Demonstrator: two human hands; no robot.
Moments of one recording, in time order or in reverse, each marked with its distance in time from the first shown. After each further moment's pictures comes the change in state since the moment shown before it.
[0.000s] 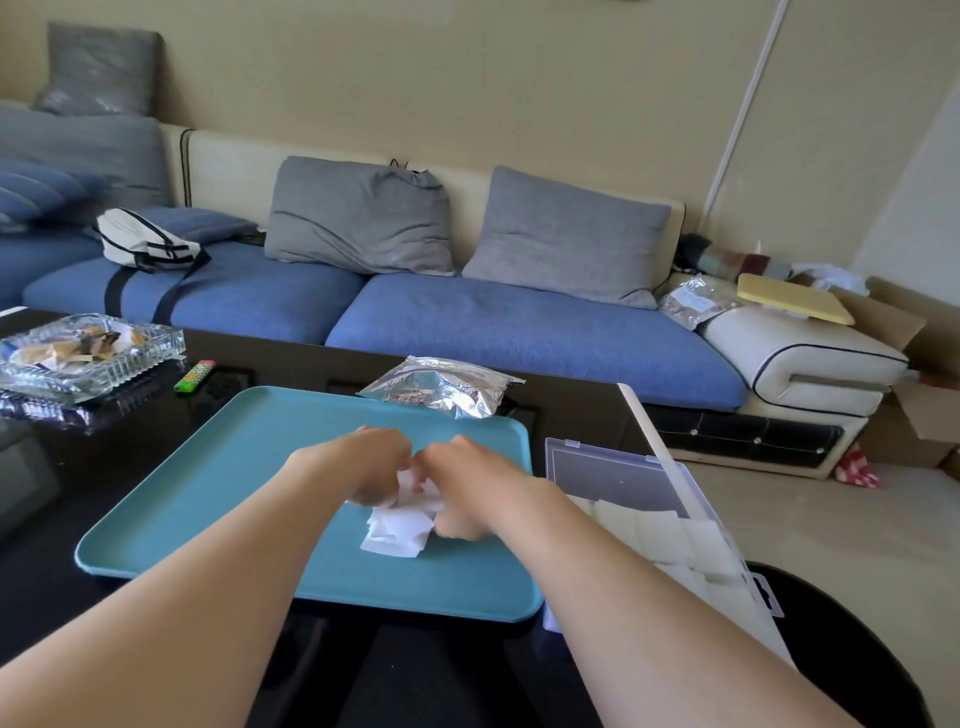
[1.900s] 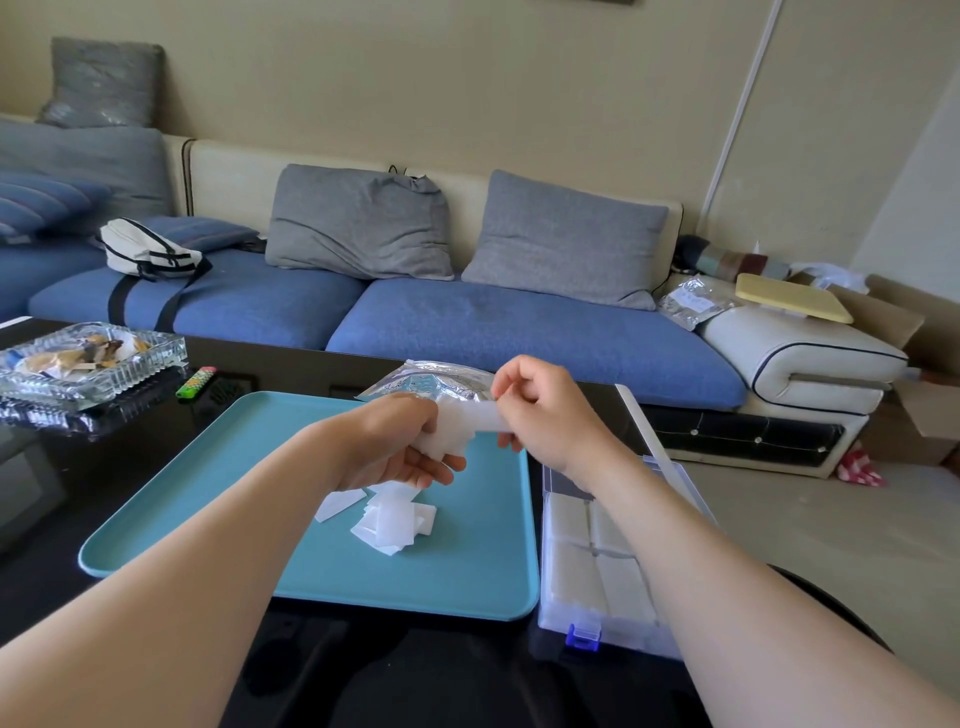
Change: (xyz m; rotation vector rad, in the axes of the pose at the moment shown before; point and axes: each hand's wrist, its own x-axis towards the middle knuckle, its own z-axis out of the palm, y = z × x) left_hand -0.026 0.032 -0.030 -1.262 -0.145 0.071; right_hand -0.029 0.058 -0.036 0.823 0.582 0.076
